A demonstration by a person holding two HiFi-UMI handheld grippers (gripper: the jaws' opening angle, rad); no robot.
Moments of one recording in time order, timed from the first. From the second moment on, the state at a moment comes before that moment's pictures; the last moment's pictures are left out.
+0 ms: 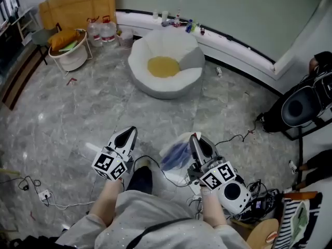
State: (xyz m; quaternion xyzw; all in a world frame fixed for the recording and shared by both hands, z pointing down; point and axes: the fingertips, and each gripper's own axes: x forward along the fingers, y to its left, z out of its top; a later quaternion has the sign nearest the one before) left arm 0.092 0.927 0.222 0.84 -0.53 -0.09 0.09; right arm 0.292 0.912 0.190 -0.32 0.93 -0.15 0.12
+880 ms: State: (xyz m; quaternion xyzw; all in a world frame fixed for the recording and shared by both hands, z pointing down) left arm -0.058 0.666 0.229 0.83 -0.54 -0.09 0.11; right arm 0.190 0.637 0.178 -0.34 0.91 -0.16 0.18
